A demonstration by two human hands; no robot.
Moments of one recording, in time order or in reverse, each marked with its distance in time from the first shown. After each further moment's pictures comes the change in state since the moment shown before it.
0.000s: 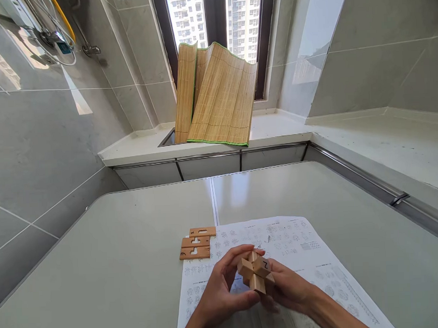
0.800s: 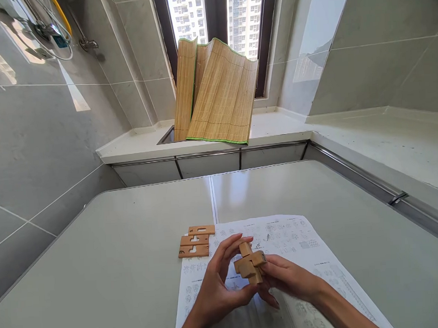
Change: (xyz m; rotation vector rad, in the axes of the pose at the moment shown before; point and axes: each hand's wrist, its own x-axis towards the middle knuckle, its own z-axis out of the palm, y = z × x) left_hand -0.001 0.005 0.003 0.161 0.121 0.069; right_hand -0.007 -0.011 -0.010 -0.118 -0.066 -0.058
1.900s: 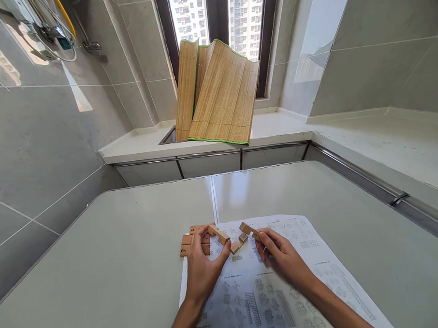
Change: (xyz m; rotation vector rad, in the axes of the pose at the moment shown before) left_hand 0.015 -0.008 -0.023 0.531 0.567 -0.070; right_hand 0.008 -0.015 0.004 -0.450 0.660 -0.181
